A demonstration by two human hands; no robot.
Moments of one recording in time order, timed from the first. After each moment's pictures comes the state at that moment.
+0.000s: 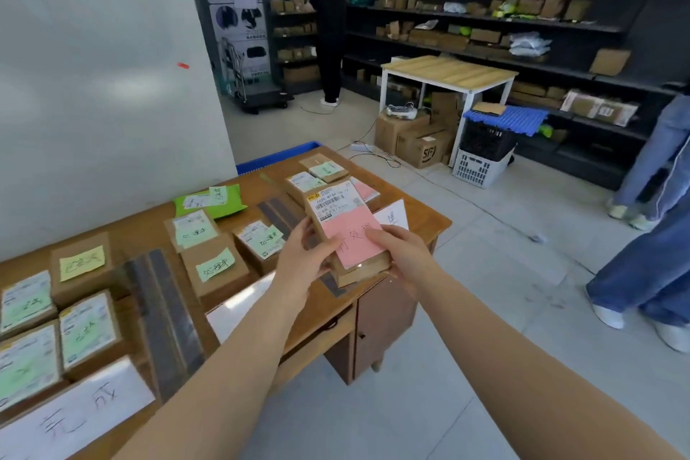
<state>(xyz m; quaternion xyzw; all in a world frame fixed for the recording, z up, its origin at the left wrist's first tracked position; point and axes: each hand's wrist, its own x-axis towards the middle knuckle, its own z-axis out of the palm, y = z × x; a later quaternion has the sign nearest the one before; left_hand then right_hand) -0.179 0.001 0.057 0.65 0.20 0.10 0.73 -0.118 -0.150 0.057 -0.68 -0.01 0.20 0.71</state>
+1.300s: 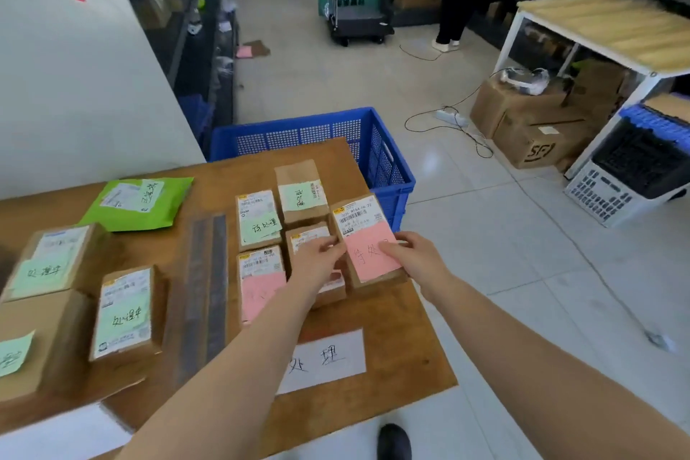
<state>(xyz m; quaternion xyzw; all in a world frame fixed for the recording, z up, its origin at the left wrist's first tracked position) 0.268 -0.025 -0.040 0.63 0.44 0.09 0.63 0.379 -0.149 -0.043 -0.79 -0.12 0.33 0.50</state>
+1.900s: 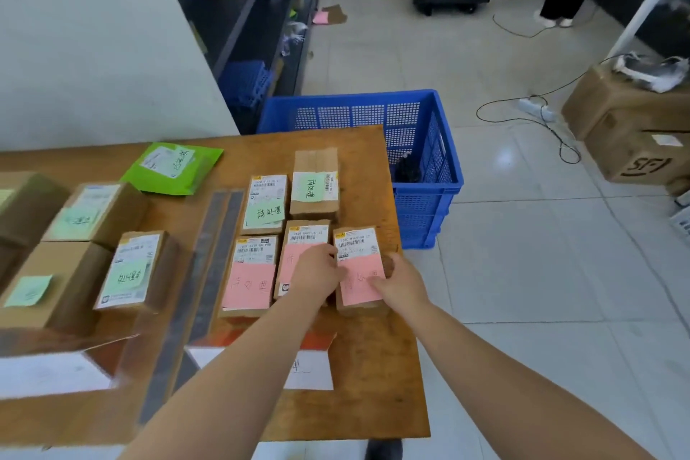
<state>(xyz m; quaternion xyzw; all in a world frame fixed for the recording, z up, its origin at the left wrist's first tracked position) 0.313 -0.037 -0.074 0.77 0.53 0.01 0.37 0.422 -0.128 -0.113 -0.84 -0.27 0.36 0.31</state>
